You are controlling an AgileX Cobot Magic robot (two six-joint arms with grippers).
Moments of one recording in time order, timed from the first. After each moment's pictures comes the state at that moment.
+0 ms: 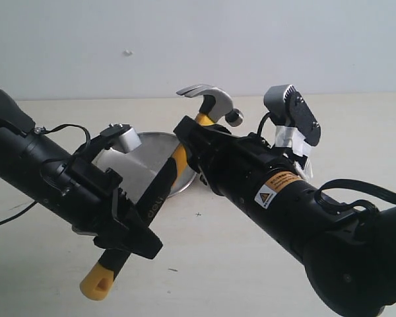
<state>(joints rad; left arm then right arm) -0.42 1.73 -0.91 -0.99 0.95 1.16 0.77 1.65 -0.57 0.42 -0.89 0.74</state>
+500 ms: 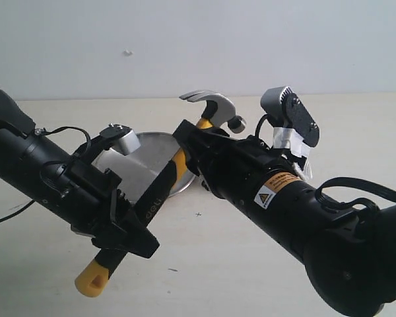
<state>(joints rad) -0.42 1.73 -0.91 -0.97 0.92 1.18 0.77 1.65 -0.57 0.42 -0.84 0.72</state>
